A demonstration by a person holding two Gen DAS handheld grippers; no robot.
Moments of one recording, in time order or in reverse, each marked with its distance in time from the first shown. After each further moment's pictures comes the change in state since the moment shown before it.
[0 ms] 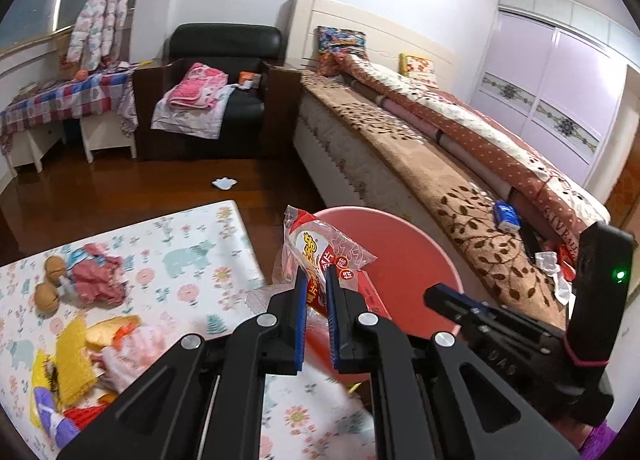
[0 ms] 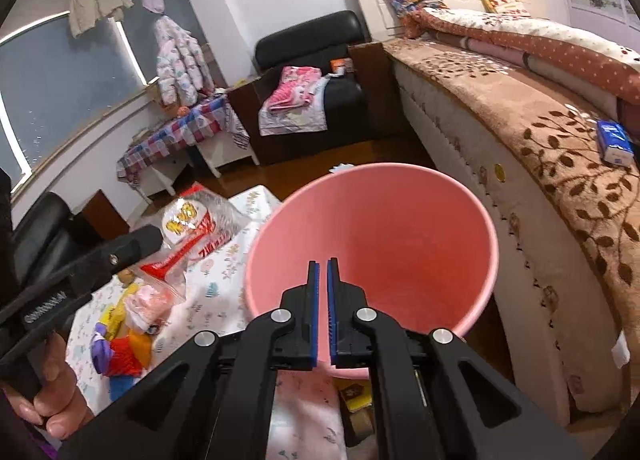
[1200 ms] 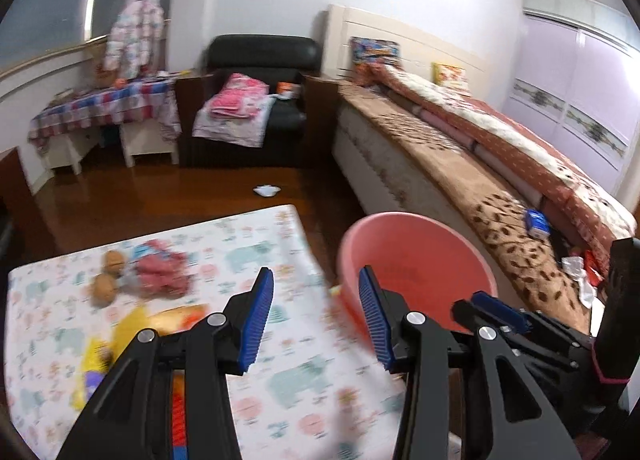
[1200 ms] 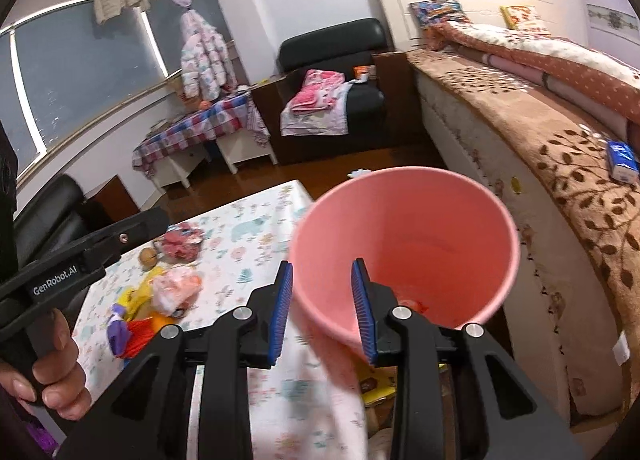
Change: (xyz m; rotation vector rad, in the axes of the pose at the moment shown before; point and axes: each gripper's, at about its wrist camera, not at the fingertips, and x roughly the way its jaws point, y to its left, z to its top) left arm -0.050 0.034 -0.011 -0.033 -0.038 0.171; right arm -0.018 0.037 -0.013 -0.082 -0.017 0.069
